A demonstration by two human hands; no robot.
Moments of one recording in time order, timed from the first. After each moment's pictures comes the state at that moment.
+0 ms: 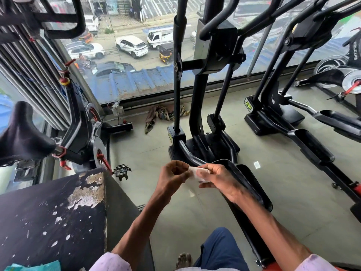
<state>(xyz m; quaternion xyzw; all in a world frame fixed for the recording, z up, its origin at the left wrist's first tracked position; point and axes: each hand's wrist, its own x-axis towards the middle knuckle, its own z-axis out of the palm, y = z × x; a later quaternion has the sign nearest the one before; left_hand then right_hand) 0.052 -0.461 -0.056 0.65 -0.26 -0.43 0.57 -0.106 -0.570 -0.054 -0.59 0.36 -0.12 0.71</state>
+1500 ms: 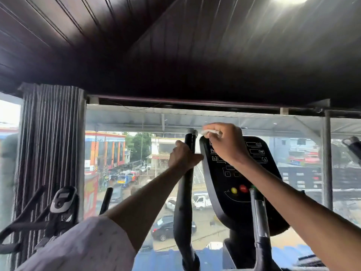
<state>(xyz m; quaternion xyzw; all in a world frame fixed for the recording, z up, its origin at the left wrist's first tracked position) 0.330 -0.954 0.469 0.81 -0.34 0.13 0.46 0.210 -1.025 0.497 -0.80 0.02 -0.58 0.13</state>
